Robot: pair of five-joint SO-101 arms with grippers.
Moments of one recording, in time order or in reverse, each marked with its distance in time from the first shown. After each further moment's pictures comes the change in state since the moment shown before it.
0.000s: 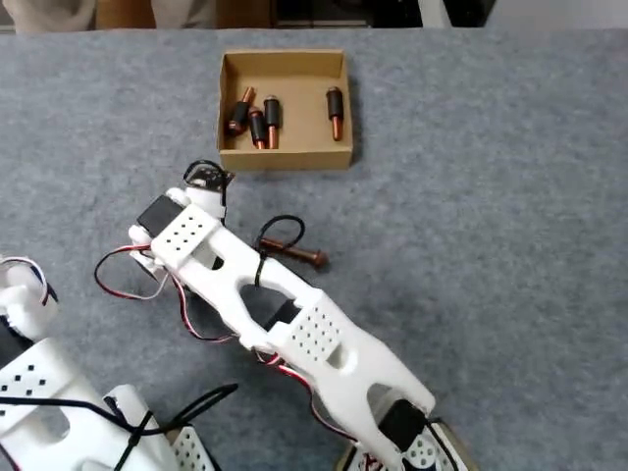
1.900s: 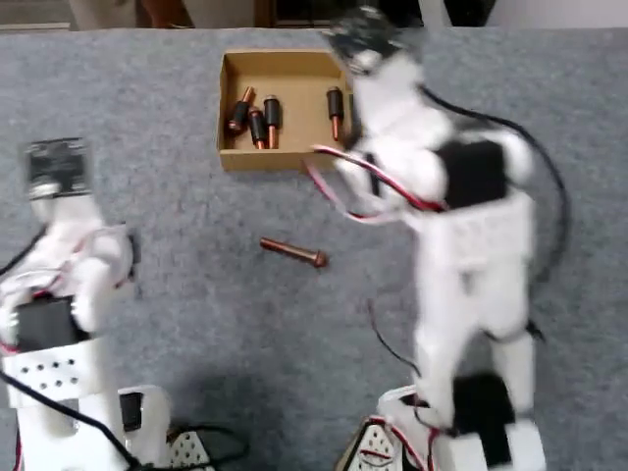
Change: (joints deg) left arm 35.8 0.0 -2.8 -3.0 0.0; right arm 44.0 -77.5 32.3 3.3 89.8
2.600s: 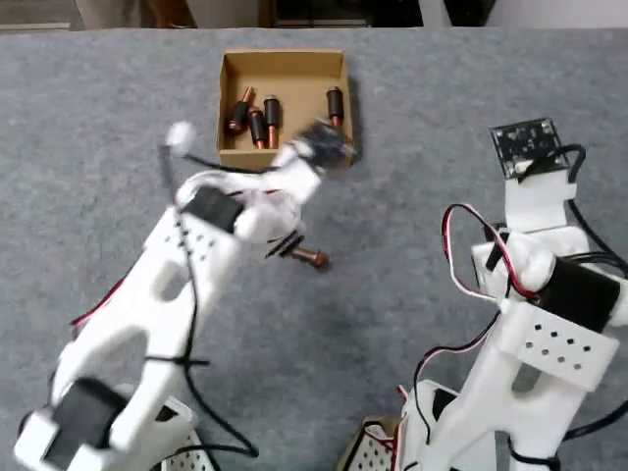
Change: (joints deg) left arm 34.6 46.2 -28.2 2.5 -25.8; right arm 34.8 -26.4 40.0 -9.2 11.9
